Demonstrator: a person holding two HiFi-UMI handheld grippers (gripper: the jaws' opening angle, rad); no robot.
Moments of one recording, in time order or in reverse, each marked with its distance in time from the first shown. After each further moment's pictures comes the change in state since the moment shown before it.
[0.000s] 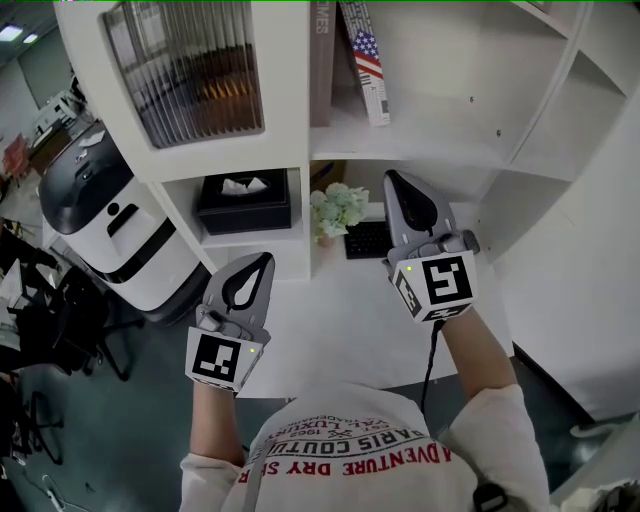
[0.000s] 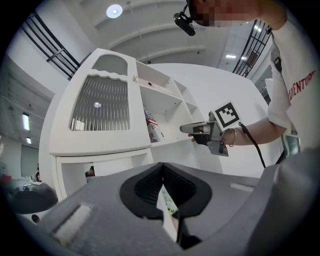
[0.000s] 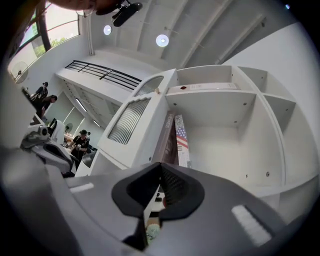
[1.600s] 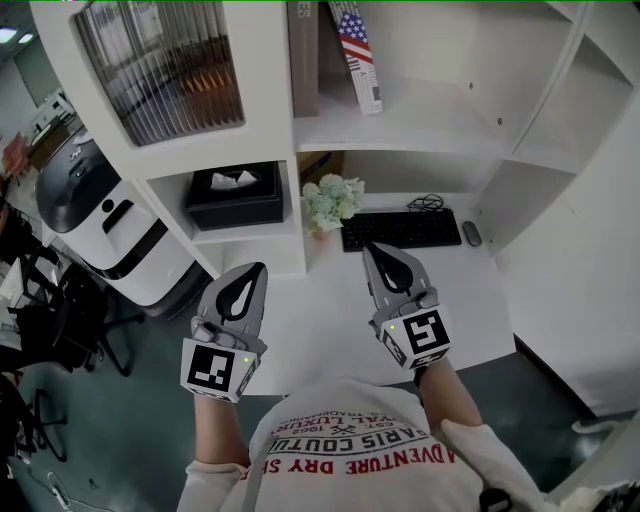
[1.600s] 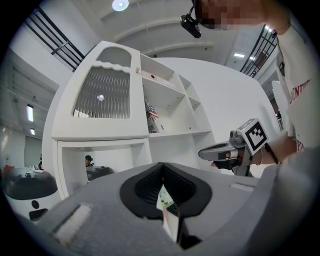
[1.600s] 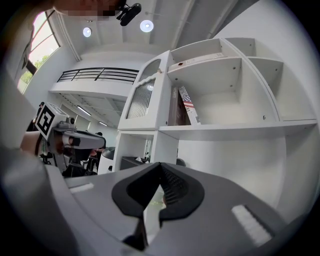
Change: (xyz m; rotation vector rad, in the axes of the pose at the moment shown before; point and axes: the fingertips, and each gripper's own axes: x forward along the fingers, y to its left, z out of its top) left arm -0.004 -0.015 -0.027 -0.065 0.082 0.025; right arm -0.072 0.058 -0.106 0.182 0.178 0.119
